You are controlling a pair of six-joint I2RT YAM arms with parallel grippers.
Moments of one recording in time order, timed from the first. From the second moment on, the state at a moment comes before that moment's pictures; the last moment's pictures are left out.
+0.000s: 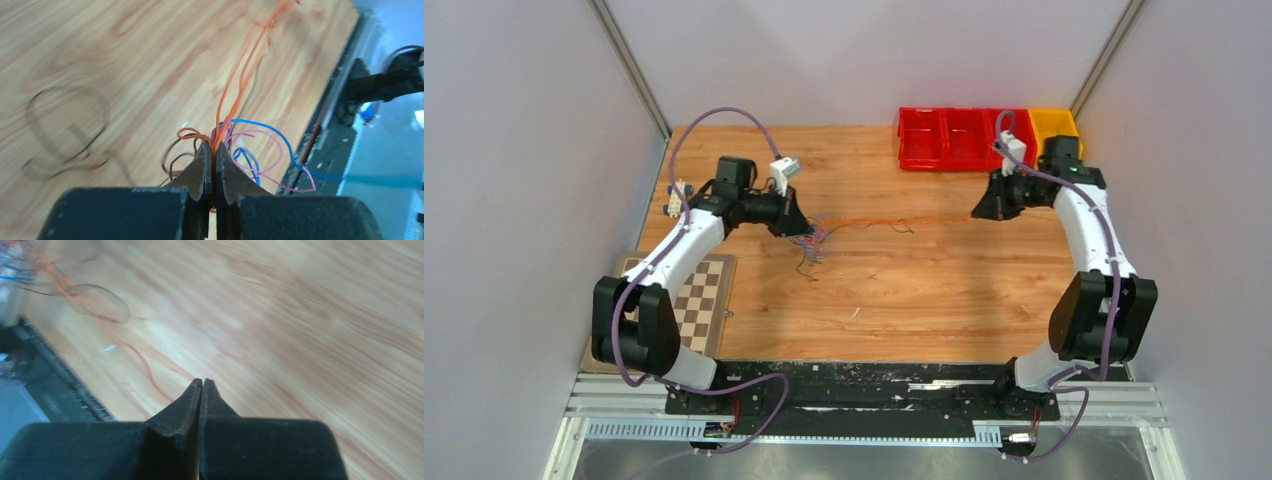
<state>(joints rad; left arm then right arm) -0.29 1.49 1.11 -0.37 0.86 0.02 -0.06 1.57 1.38 -0.89 -0.80 -0.37</state>
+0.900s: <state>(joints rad) -0.25 1.40 1.09 -0.52 0.89 0.12 0.03 1.47 1.29 -0.90 -0.82 -0.41</state>
